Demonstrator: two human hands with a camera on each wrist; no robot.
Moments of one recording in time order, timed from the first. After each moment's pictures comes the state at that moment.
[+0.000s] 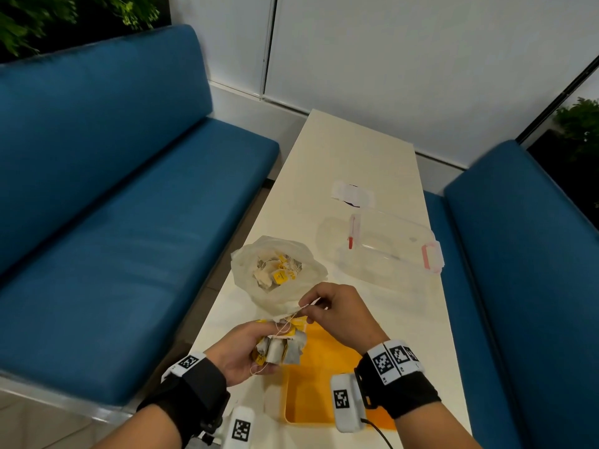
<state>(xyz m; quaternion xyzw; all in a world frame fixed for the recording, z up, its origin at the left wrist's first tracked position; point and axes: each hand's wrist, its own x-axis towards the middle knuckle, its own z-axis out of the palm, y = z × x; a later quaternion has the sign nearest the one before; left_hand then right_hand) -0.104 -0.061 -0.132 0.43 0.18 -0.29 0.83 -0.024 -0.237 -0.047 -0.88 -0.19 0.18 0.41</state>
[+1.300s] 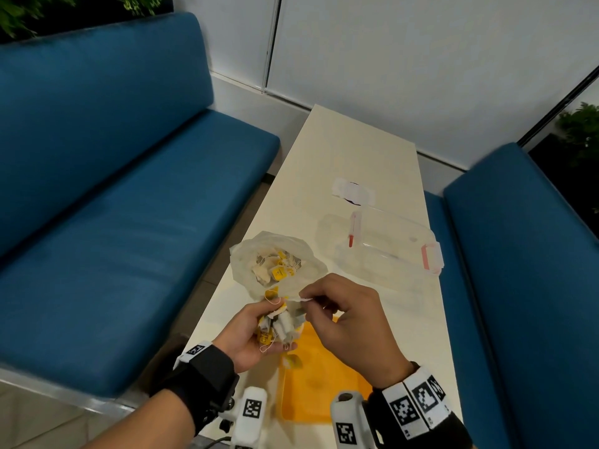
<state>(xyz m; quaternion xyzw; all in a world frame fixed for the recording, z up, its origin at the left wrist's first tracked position) -0.090 -0.071 -0.123 0.30 0.24 -0.20 0.90 -0.065 -0.233 -0.001 -0.84 -0.34 -0.04 0.42</state>
